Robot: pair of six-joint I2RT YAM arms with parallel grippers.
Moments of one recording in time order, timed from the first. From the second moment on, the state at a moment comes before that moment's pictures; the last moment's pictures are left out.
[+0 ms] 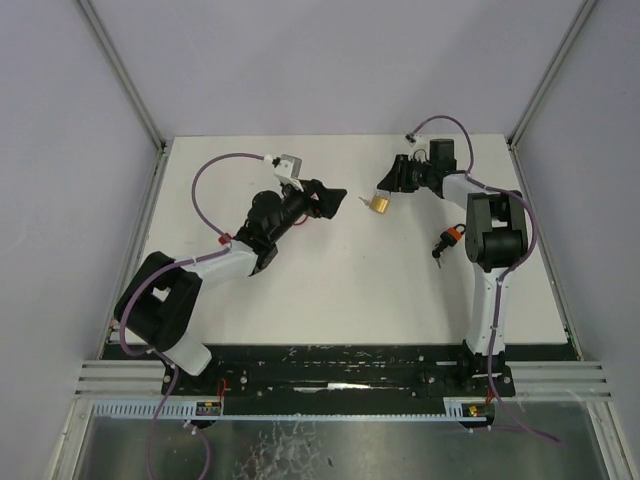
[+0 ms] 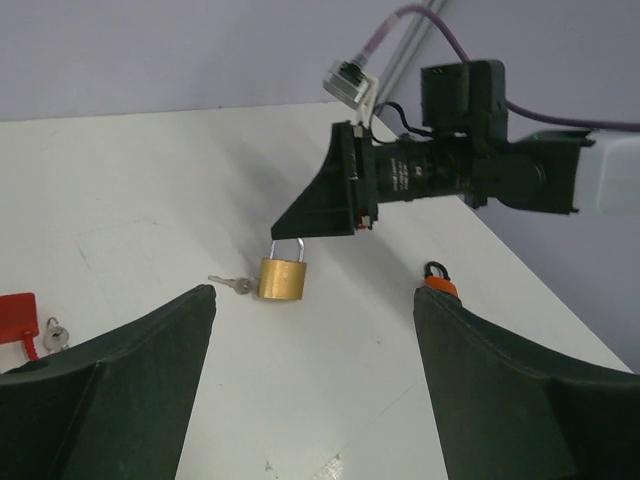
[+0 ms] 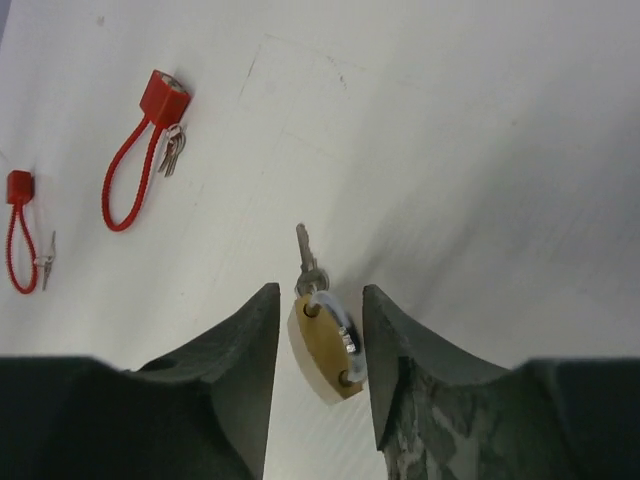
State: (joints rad) left arm -0.54 1.59 0.83 0.83 0.09 -0.44; right arm 0.09 2.22 1.53 0.02 -0.74 0.22
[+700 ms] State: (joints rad) left arm -0.55 1.64 0.79 1.11 0.45 -0.45; right arm 0.09 1.58 1.34 -0.45 -0.64 -0.37
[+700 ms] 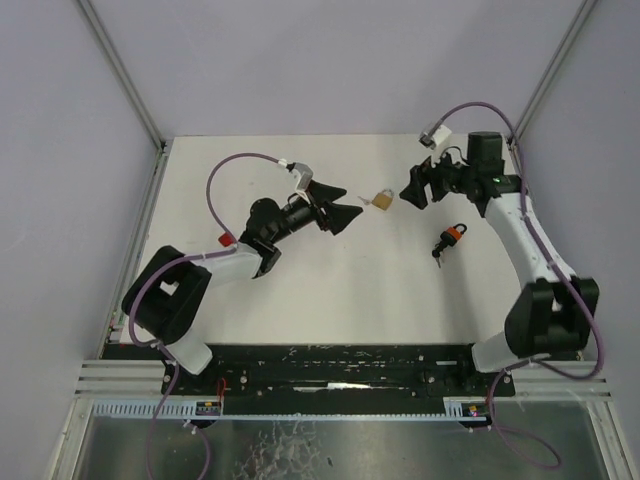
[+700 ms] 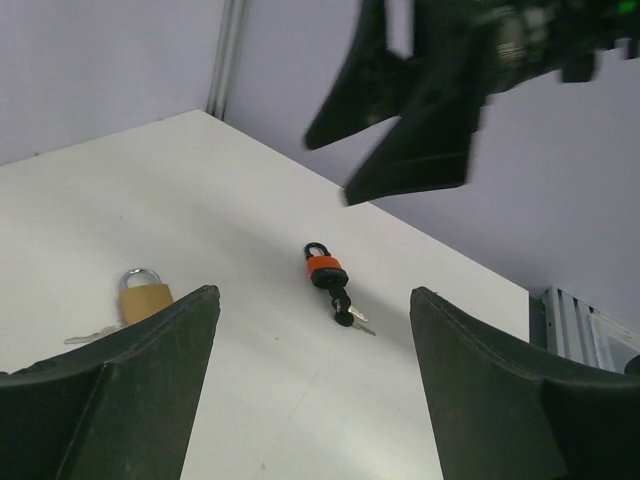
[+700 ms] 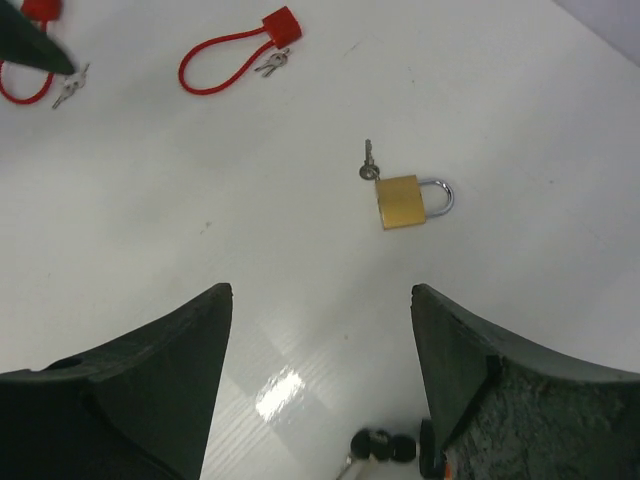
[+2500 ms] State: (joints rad) left arm -0.93 2.00 1.34 0.28 0.02 -0.17; right arm -0.30 1.95 1.27 -0.54 -0.64 -0.28
